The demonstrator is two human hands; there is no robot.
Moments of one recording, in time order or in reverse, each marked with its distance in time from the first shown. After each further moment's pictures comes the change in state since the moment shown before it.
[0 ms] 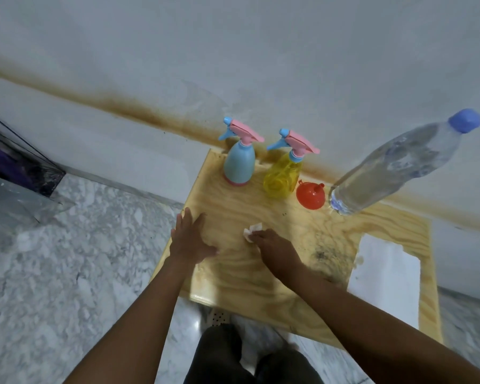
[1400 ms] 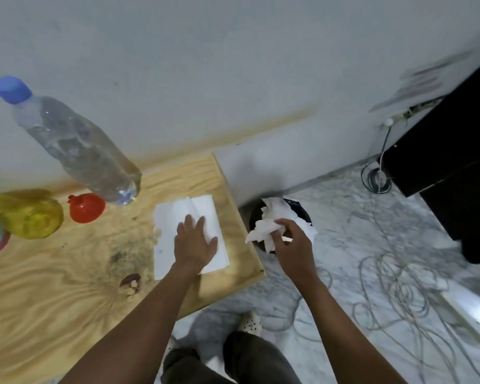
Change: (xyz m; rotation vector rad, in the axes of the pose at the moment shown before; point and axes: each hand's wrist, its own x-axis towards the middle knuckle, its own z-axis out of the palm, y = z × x) left_hand -0.119 0.389 0.247 0.278 -0.095 0.524; right_hand -0.412 0.211 -0.084 0.786 0.807 1.153
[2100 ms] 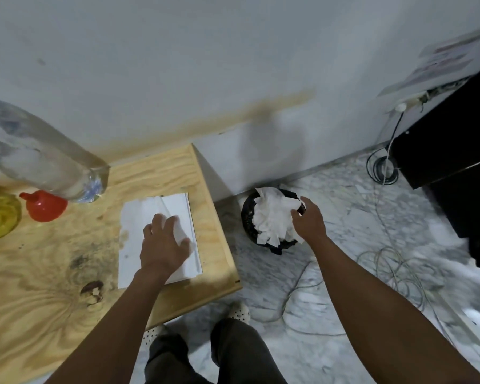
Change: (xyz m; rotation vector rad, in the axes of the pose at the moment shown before) left_hand 0.015 0.012 0.005 0.023 0.050 -0.107; right_hand 0.149 0.117 -0.037 -0.260 -0.136 0.330
